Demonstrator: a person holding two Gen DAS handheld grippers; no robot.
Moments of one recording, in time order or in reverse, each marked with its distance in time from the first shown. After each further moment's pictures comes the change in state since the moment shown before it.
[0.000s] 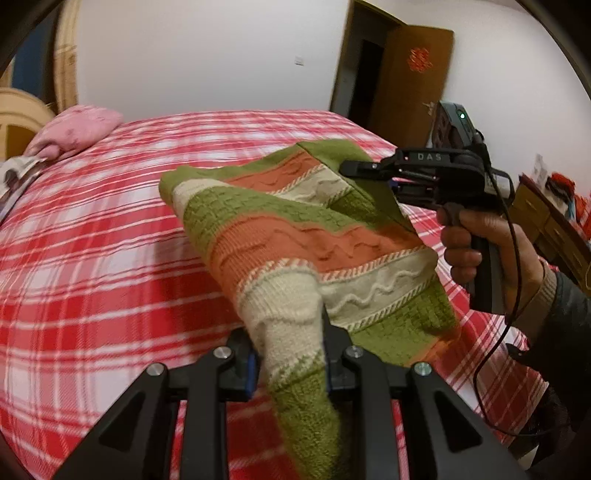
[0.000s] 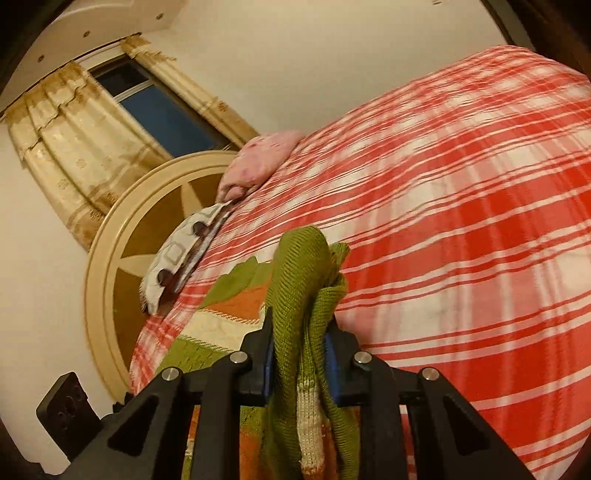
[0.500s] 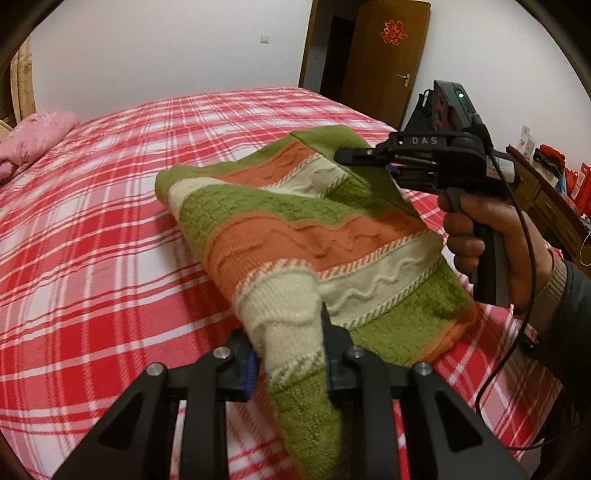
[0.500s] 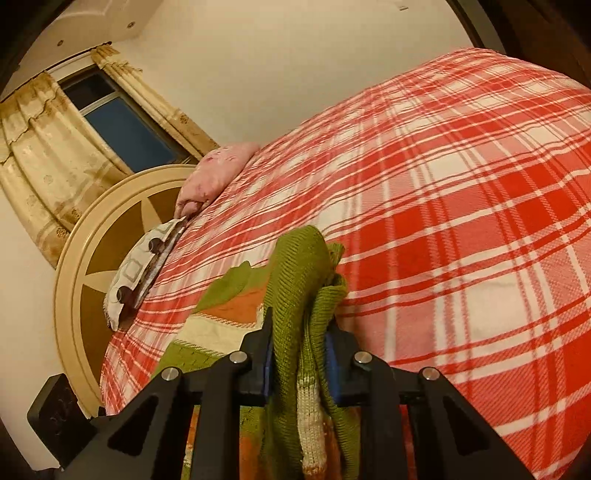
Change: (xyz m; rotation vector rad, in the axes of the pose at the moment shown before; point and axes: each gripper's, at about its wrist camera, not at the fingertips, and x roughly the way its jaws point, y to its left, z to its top) left arm 0.069 -0.037 0.022 0.095 0.087 -0.077; right arm -0.033 -0.094 0.023 0.051 -0.048 -0.150
